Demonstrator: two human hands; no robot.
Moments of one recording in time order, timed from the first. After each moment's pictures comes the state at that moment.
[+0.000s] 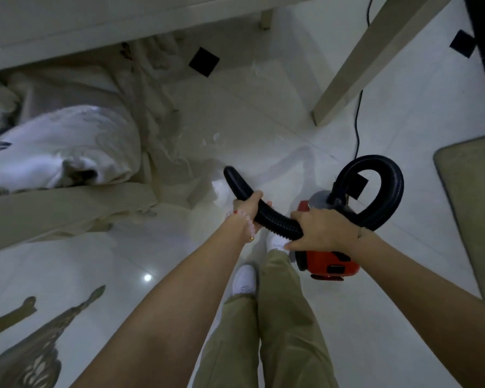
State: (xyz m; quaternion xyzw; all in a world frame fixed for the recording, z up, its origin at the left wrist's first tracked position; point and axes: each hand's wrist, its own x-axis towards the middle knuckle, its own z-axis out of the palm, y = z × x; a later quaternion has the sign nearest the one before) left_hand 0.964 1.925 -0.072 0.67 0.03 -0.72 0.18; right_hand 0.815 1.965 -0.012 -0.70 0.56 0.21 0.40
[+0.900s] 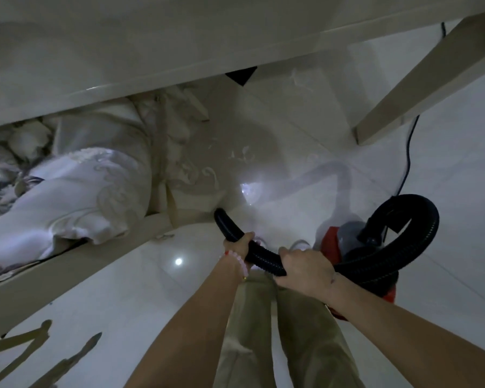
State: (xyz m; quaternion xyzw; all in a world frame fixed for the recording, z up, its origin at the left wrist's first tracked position) left_hand 0.995 1.916 -0.118 0.77 0.10 -0.59 0.21; right_hand 0.845 1.935 -0.065 -0.75 0.51 0.18 0.38
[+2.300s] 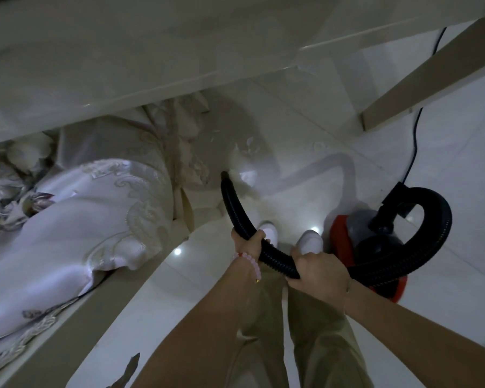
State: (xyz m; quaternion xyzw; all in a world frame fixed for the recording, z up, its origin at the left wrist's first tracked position) left_hand 1.017 1.907 -0.117 0.76 0.04 -0.61 0.21; right_hand 0.875 1.947 -0.073 -0.74 0.56 0.16 0.34
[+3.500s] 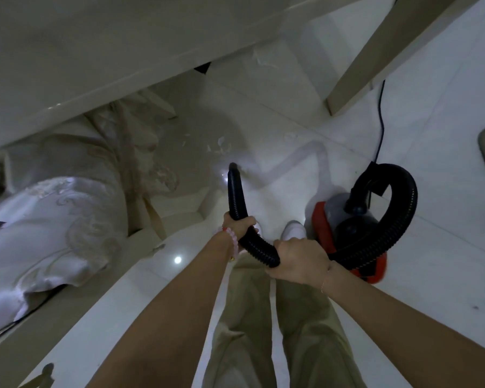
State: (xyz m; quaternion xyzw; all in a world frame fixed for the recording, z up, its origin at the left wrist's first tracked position) left_hand 0.990 1.874 -0.117 0.72 -0.09 -0.69 0.05; right_hand 0.849 1.936 -0.056 -0.65 0.58 0.14 0.46
